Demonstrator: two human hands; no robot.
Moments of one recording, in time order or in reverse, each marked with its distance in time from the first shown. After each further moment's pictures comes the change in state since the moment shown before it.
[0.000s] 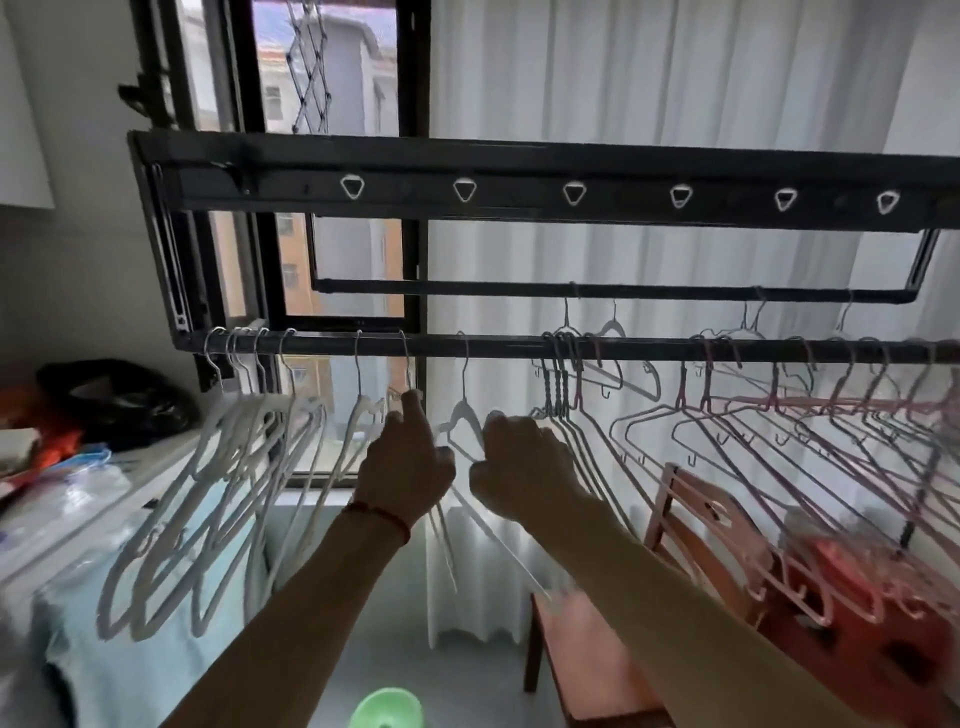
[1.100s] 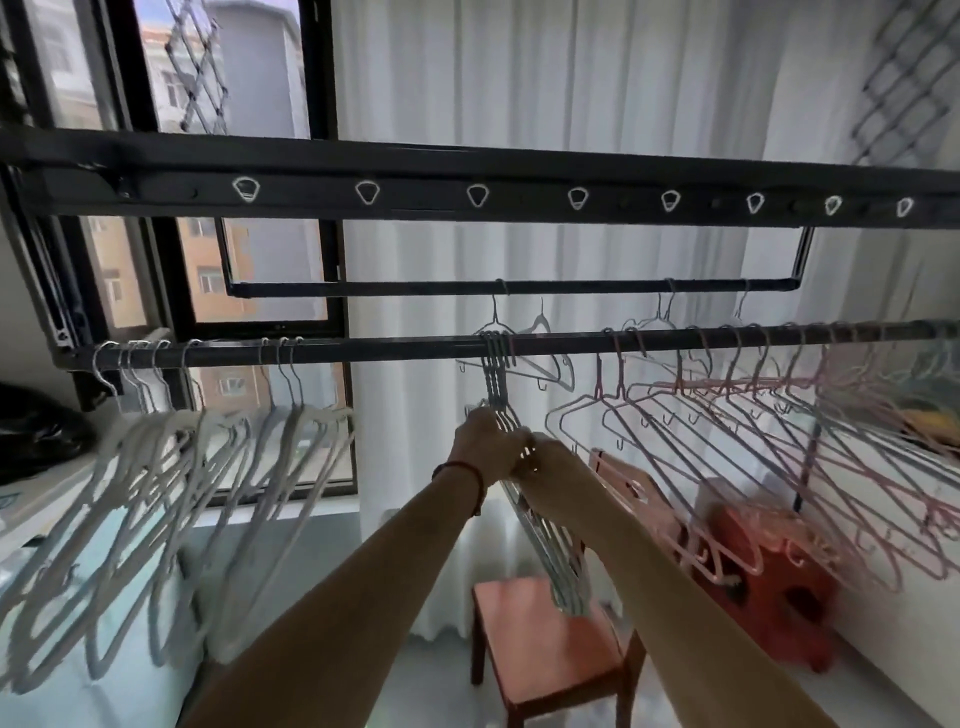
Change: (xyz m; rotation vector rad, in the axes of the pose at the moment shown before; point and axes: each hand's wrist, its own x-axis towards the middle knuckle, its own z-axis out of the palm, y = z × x) left_hand 0.023 0.142 0.110 -0.644 -0.422 -0.207; right_hand -0.025 0.147 -0.010 0.502 -0.134 0.359
